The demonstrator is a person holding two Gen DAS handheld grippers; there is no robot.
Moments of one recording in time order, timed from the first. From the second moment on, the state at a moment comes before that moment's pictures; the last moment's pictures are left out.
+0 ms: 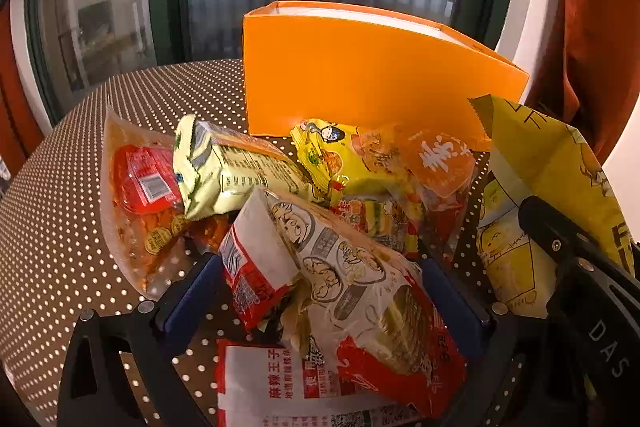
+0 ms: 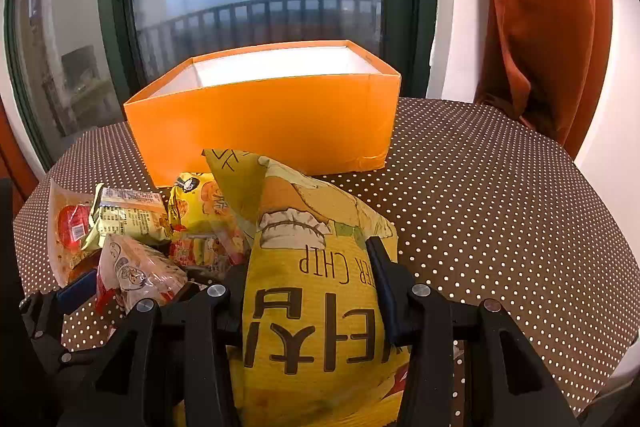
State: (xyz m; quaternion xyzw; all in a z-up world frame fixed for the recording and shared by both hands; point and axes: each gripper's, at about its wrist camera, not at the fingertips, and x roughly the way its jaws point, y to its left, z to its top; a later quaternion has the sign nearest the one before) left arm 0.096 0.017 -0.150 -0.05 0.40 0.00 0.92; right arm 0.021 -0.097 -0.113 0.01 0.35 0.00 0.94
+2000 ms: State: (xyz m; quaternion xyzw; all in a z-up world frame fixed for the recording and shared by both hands) left arm 0.068 0.014 -0.005 -0.03 0.24 -0.02 0.97; right arm 0.013 -0.101 0.020 0.04 0.21 0.06 0.98
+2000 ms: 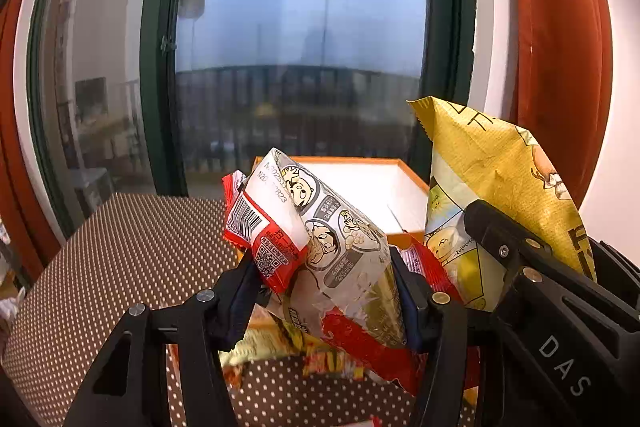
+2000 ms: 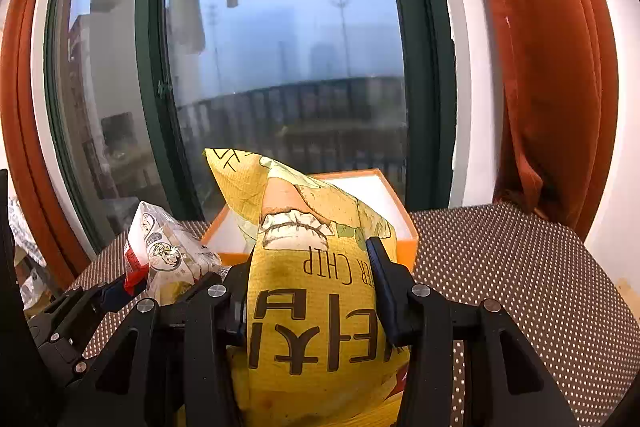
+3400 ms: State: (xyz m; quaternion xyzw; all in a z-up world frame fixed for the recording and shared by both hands) left arm 0.257 0.012 -0.002 -0.01 0.27 -0.02 0.96; right arm 0.217 -0.101 0.020 0.07 0.23 0.05 0.97
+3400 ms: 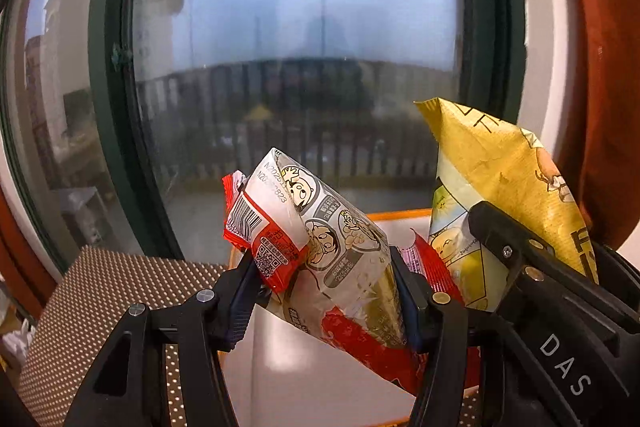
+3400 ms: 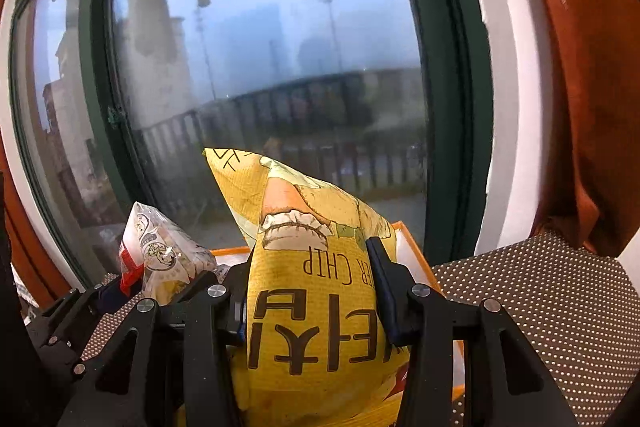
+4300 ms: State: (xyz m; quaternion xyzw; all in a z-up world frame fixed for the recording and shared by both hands) left arm 0.341 -0.007 -0.073 0.04 0.45 -0.04 0.89; right arm 0.310 -0.090 -0.068 0.07 0.41 0.05 0.91
